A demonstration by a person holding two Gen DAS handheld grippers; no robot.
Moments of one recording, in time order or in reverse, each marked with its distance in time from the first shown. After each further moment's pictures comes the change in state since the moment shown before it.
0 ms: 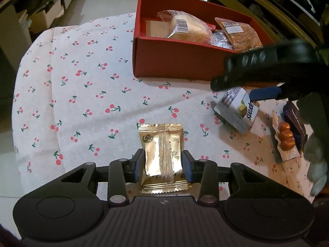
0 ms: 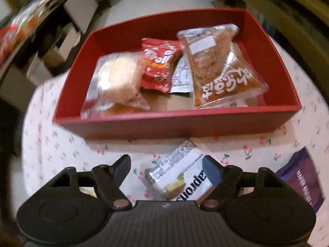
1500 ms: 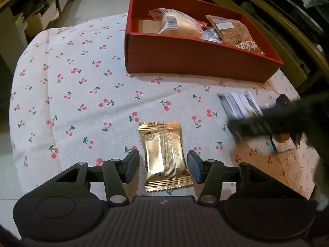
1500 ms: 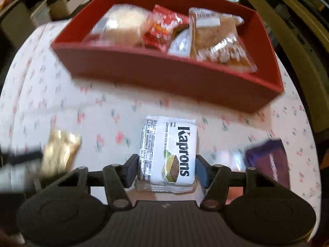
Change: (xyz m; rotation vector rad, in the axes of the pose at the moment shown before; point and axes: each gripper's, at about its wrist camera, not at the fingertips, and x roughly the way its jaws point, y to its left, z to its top) left arm -0.002 -0.002 -0.011 0.016 -0.012 -0.028; right arm -0.012 -0.005 -0.046 -0.236 0.091 -0.127
